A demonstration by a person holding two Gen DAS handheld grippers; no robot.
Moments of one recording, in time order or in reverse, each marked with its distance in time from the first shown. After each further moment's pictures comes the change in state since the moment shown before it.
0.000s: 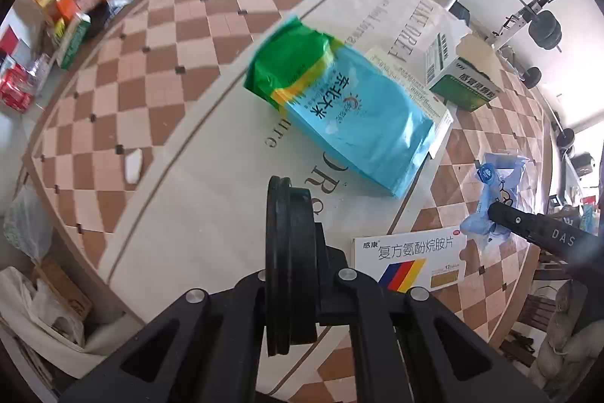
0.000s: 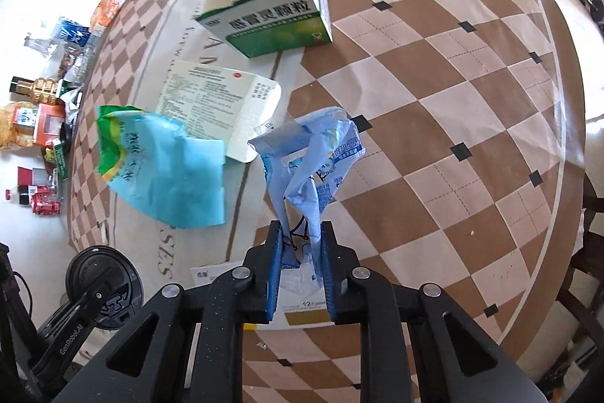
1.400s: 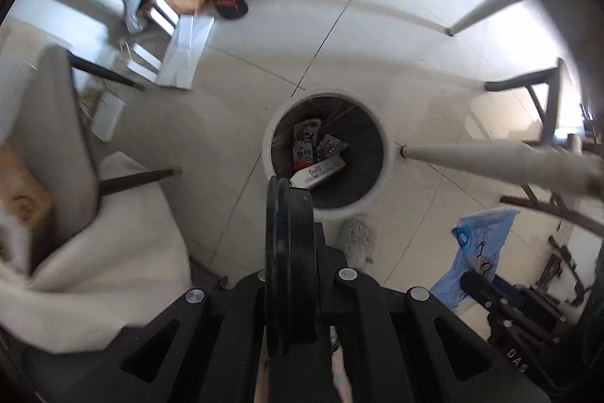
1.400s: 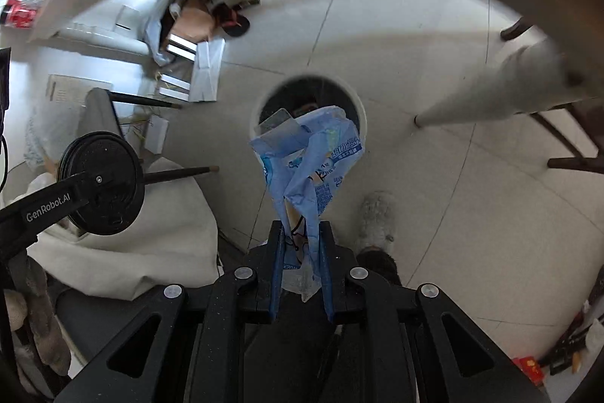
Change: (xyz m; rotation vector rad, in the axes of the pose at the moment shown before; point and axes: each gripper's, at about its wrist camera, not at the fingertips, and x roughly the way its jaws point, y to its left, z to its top) left arm 0.215 0.146 -0.295 0.062 0.328 0.002; right arm 0.211 -0.010 -0.456 -0.061 0.201 -0.039
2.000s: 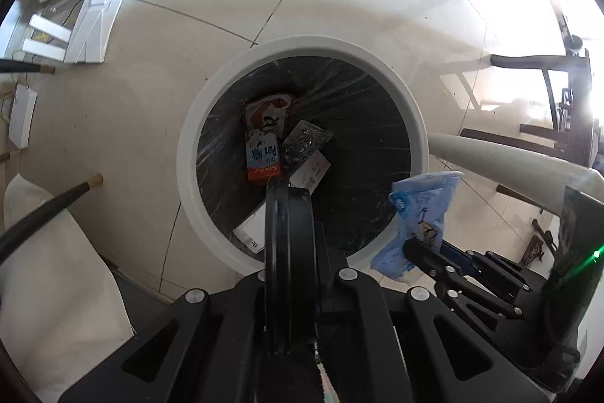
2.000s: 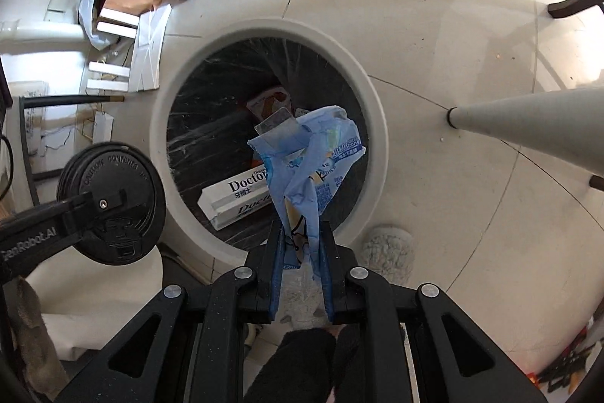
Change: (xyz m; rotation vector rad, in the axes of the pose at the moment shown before) left arm 0.193 -0.001 0.057 0.056 0.151 -0.150; right arm 0.240 -0.056 0.099 -0.001 0.098 -0.016
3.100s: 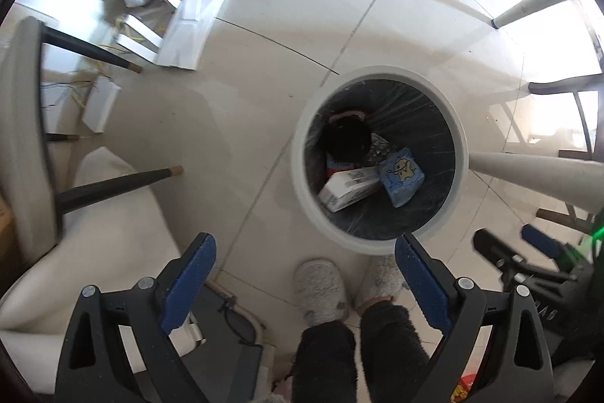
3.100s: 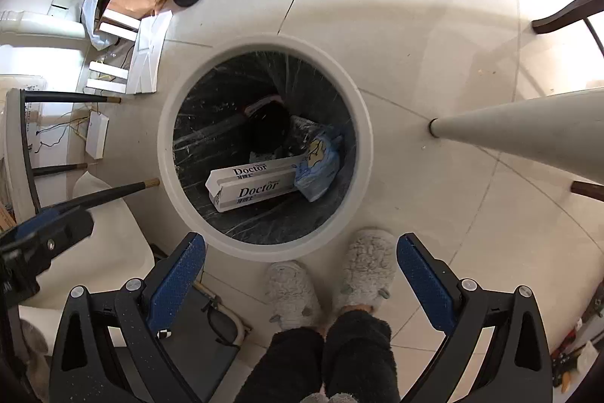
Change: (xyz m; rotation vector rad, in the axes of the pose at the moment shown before) left arm -0.082 0.030 -0.065 -0.088 -0.142 0.233; right arm -0.053 0.024 -0.021 -0.022 -0.074 -0.086
